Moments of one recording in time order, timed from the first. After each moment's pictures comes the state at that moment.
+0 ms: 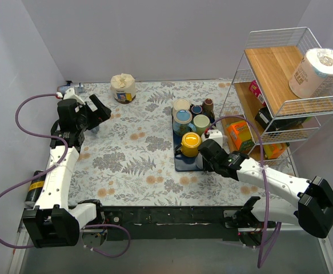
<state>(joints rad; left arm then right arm) 0.05 1.10 1.01 -0.37 0.13 -0.49 0.85 1.15 0.69 -0.55 0.44 0.58</state>
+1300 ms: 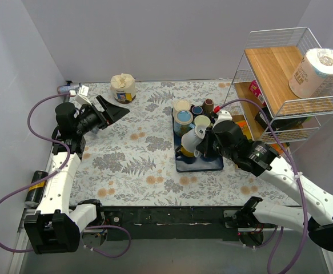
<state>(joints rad) 0.05 1.04 0.90 -0.08 0.73 -0.75 0.84 0.98 1.02 -0.72 0.21 0.61</state>
